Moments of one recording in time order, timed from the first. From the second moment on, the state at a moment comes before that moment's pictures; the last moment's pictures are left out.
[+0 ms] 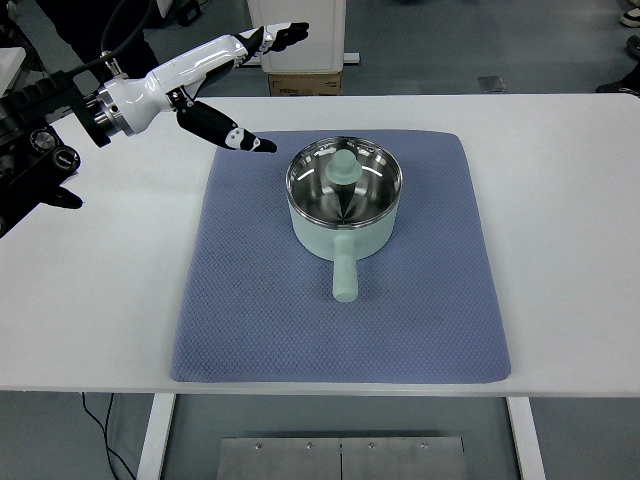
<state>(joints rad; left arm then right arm) -1.02 0.50 -0.62 -1.04 1.27 -0.26 -0.61 0.00 0.00 0.42 0.09 -0.53 -0.02 0.06</state>
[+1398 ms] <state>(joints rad) -1.39 0.49 -0.09 -1.33 1.67 -0.29 -0.61 0.00 0.00 0.42 0.09 -0.53 -0.02 0.06</state>
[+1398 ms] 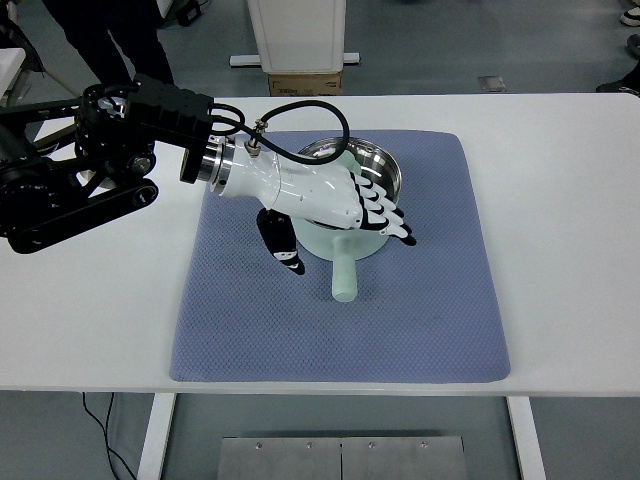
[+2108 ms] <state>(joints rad) -1.43 0.37 0.01 -1.29 1.67 -0.40 -0.61 0.00 0.00 0.42 0.09 -0.53 -0.02 0.06</state>
